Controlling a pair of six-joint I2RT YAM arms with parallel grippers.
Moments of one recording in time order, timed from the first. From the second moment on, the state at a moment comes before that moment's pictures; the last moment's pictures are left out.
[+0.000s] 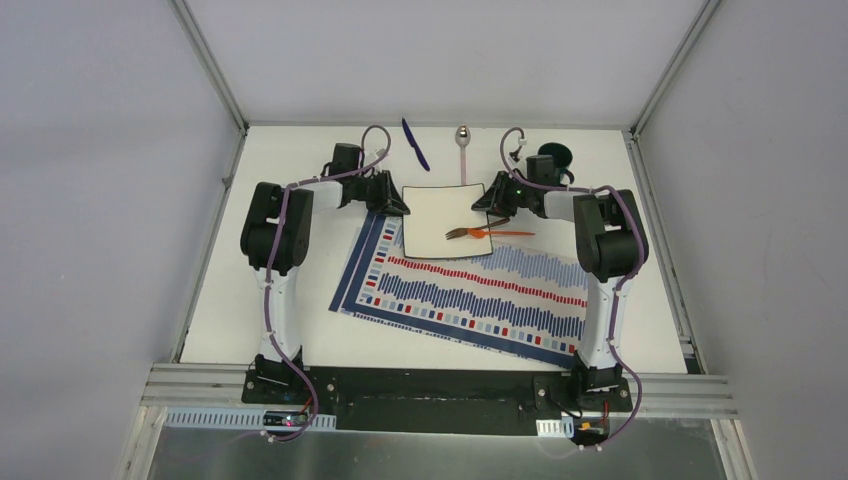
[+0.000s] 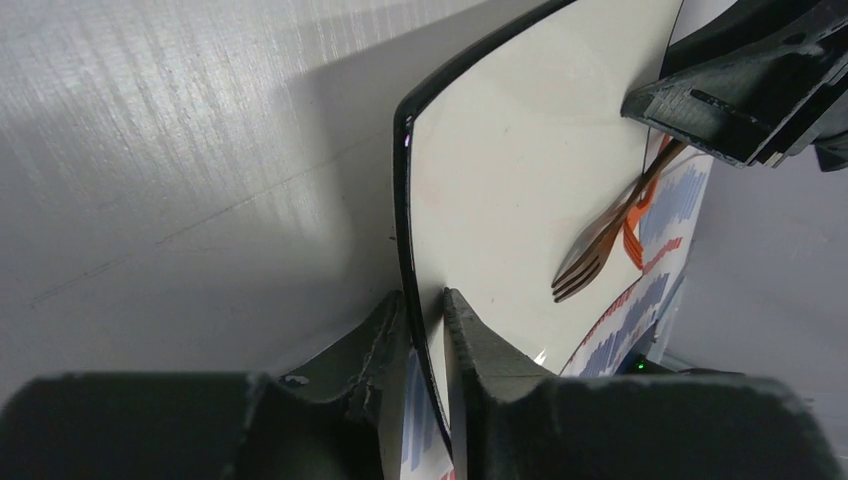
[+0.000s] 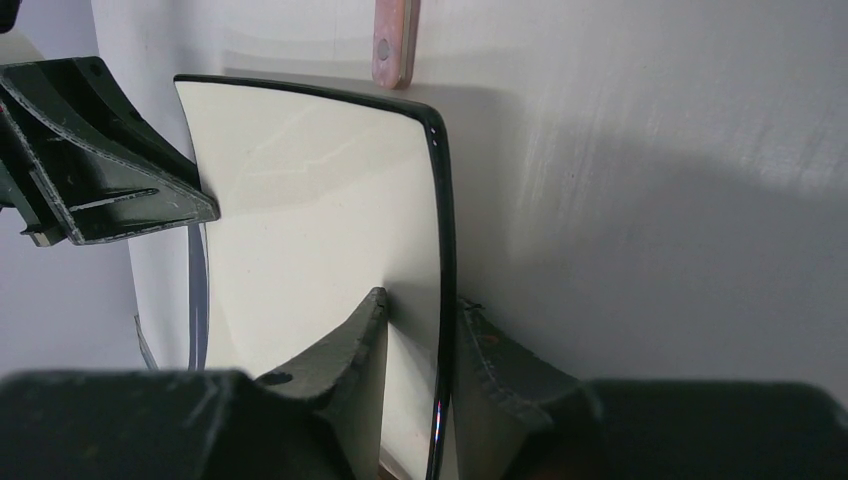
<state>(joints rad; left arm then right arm) -0.22 2.16 1.38 0.06 0.80 -0.53 0.20 2.14 1.28 0.09 -0.66 0.53</state>
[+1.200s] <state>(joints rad) -0.21 2.17 1.35 0.14 0.84 -0.63 0.22 2.14 1.29 0.08 -0.62 0.55</state>
